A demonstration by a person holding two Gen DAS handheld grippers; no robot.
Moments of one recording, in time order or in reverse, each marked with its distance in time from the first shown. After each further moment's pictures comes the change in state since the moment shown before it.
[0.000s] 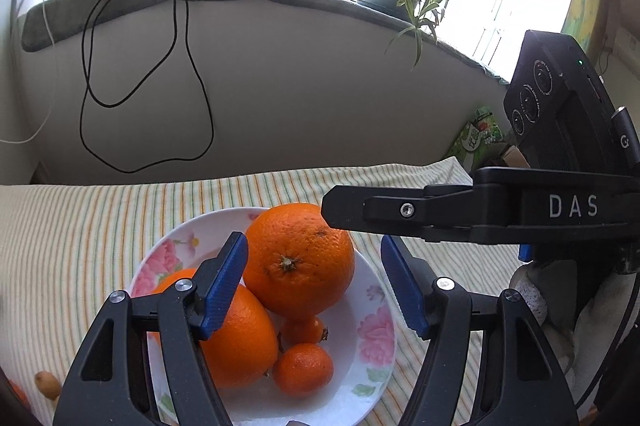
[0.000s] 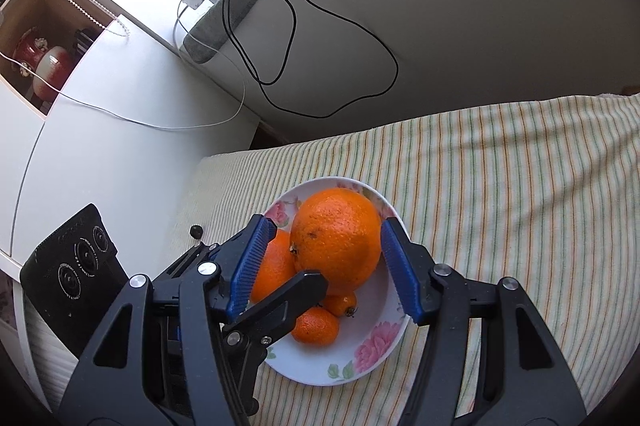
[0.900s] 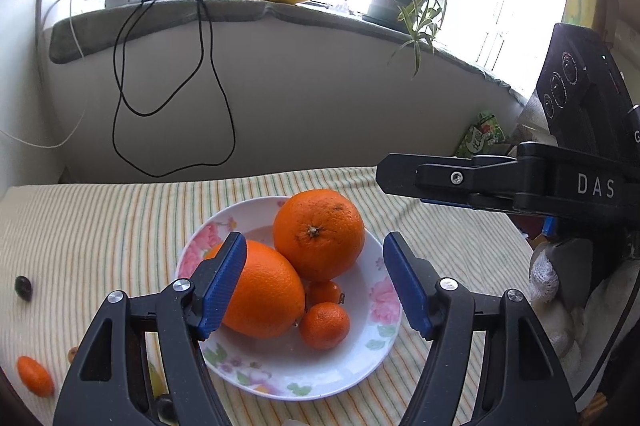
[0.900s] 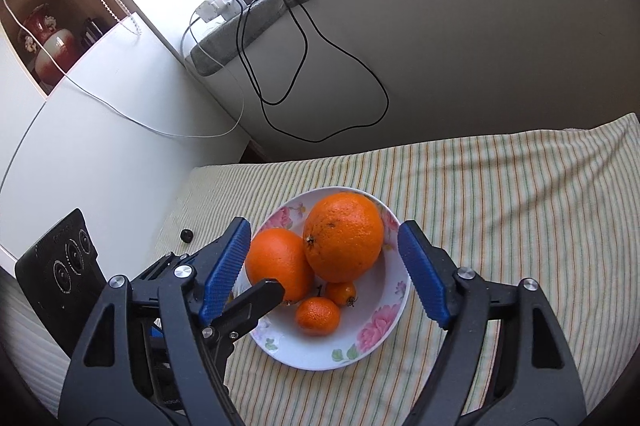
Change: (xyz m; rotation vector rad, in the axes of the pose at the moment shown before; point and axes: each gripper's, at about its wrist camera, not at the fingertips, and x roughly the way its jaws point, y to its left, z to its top) left arm -0.044 0.004 -0.016 0.019 -0.043 0.051; right arm -0.037 0.038 -0.023 -0.098 -0.126 -0.110
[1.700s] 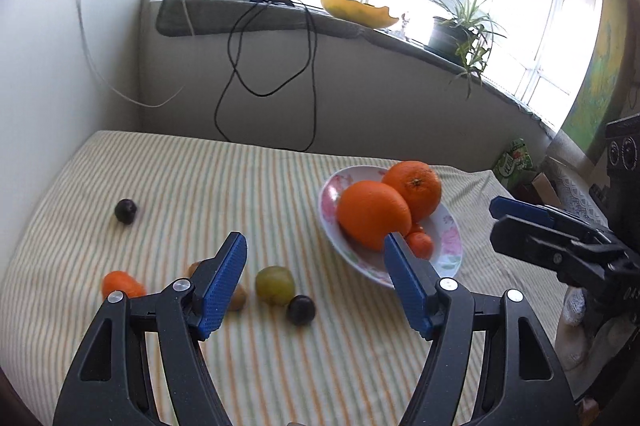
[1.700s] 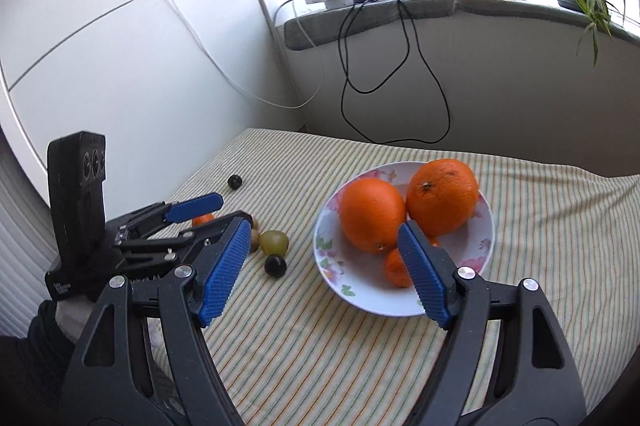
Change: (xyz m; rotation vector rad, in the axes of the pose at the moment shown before) left arm -0.091 0.079 -0.063 -0.143 -0.075 0.131; right arm -0.021 0.104 -0.091 -0.333 -0.090 0.027
